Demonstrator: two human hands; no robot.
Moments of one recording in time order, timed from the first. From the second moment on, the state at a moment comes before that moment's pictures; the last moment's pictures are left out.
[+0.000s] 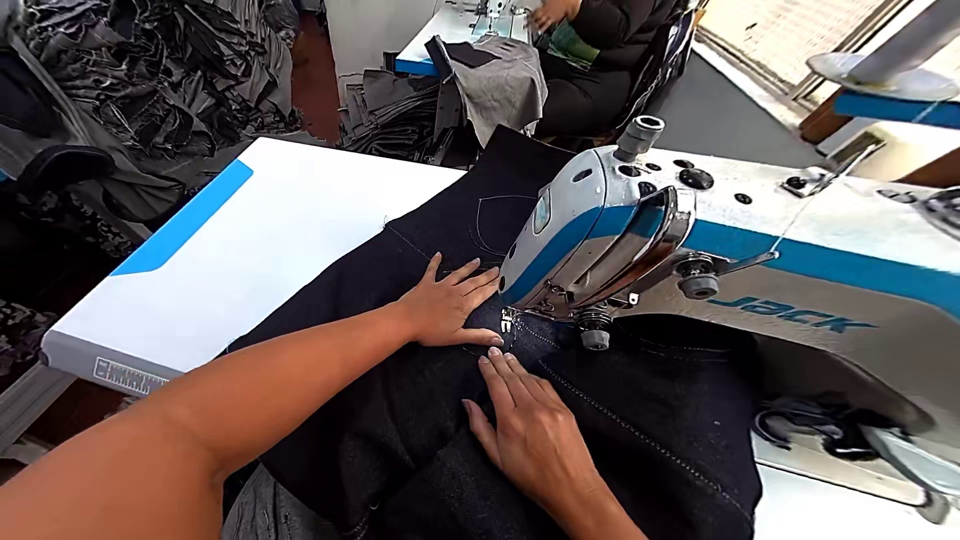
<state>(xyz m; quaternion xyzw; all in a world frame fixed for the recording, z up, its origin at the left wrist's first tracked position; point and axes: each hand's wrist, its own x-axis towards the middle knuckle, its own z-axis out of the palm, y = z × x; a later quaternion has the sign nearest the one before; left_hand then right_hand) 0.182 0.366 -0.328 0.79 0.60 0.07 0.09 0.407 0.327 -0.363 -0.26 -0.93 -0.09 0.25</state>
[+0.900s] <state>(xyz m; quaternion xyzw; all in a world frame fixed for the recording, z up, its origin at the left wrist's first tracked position) 0.142 0.410 -0.331 0.93 0.36 0.08 0.06 0.363 0.297 -0.365 -0.33 -0.92 -0.05 0.20</state>
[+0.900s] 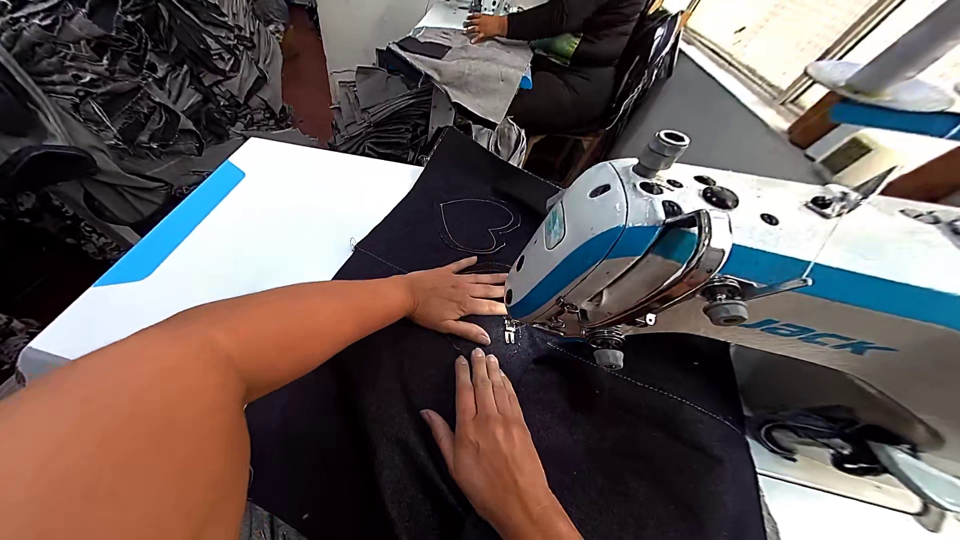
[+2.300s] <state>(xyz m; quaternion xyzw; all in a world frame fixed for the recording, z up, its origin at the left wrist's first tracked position) 0.131 0.359 -0.340 0.95 0.31 0.08 0.06 0.386 0.306 -0.367 -0.24 -0.93 0.03 0.27</state>
